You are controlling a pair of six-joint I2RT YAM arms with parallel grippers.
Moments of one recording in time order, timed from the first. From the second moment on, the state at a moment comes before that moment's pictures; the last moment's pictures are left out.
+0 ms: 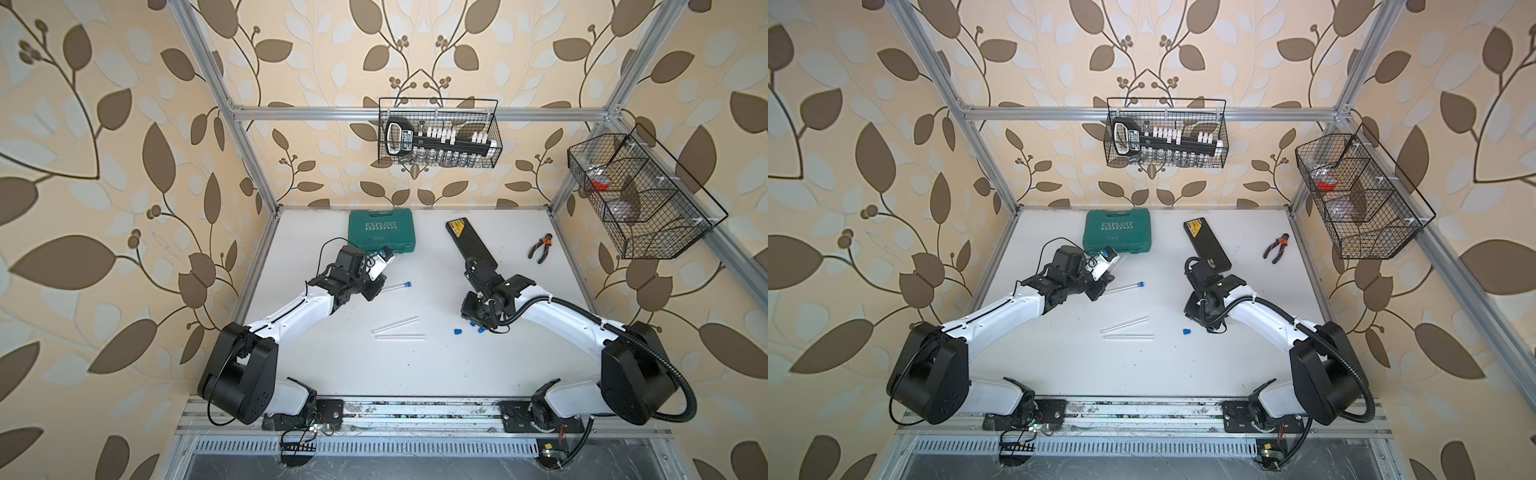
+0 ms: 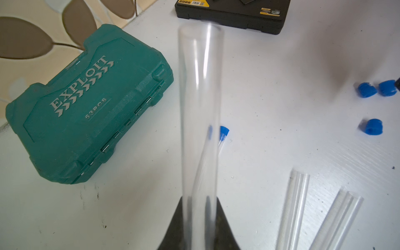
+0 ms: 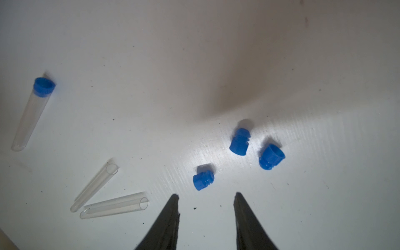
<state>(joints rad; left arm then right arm) -0.39 1.39 0.84 -0.17 0.25 0.36 0.52 1.44 0.92 -0.79 0.01 1.05</state>
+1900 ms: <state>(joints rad) -0.39 1.38 0.84 -0.17 0.22 0.36 0.47 1.62 0.89 -0.71 0.09 1.09</state>
